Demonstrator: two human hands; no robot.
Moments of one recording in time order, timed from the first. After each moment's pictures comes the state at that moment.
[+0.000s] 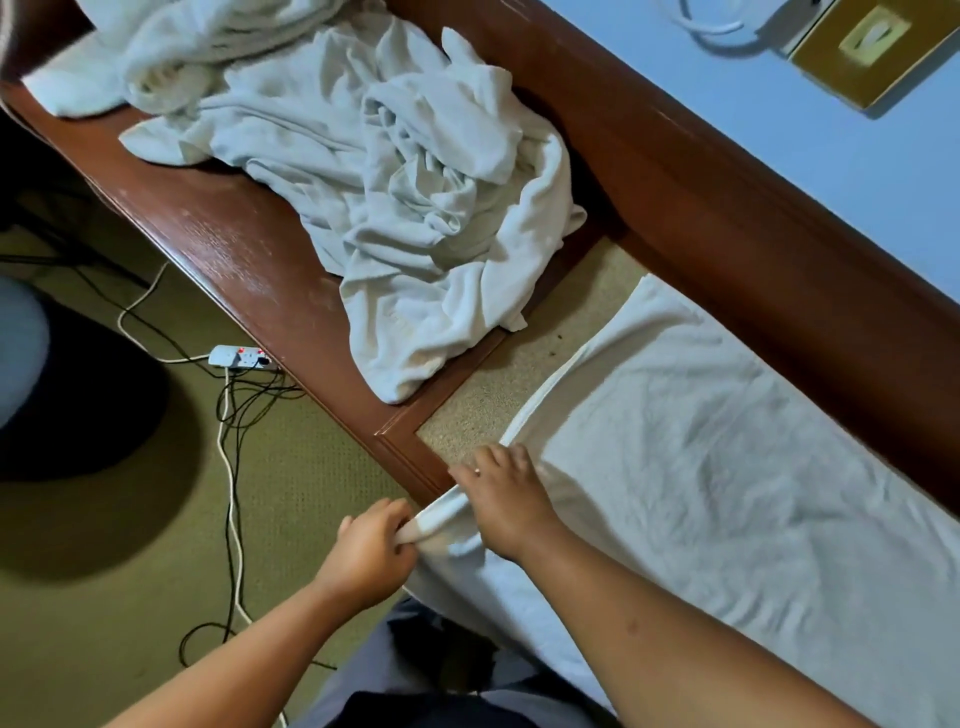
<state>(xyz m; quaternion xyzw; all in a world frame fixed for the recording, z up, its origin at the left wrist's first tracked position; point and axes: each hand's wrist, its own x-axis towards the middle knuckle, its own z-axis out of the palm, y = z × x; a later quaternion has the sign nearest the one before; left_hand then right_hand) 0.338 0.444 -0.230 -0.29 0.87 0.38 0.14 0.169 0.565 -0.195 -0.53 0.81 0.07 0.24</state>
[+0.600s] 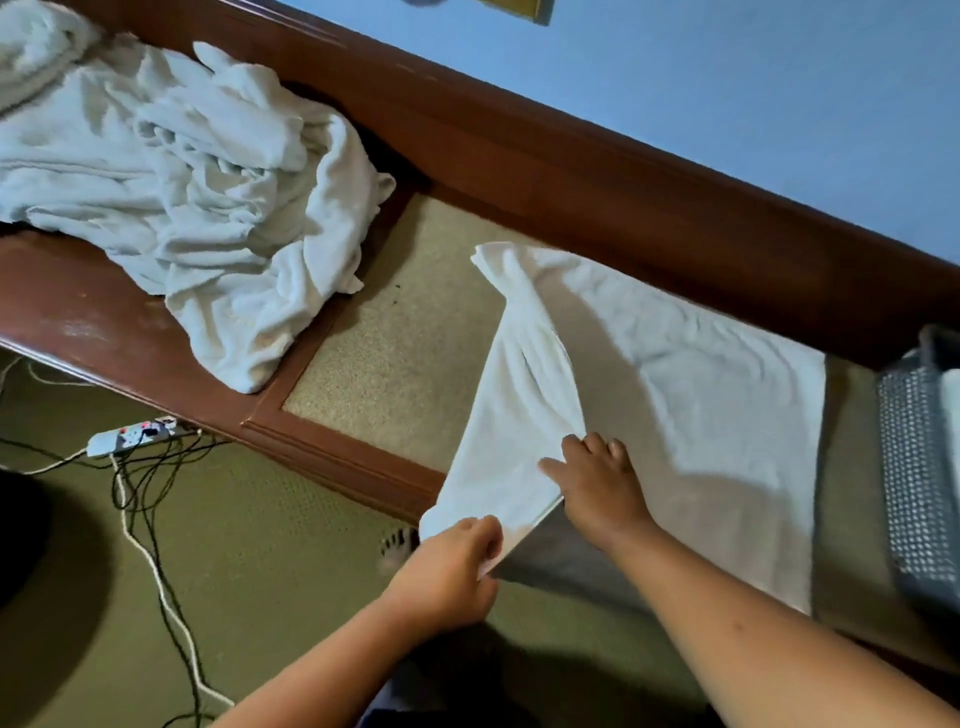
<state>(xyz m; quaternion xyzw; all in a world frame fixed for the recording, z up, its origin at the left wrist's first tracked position) 0.318 0.629 -0.158 0.02 0.88 0.42 0.24 0.184 0.822 -0.159 -0.30 0.94 0.11 0.11</state>
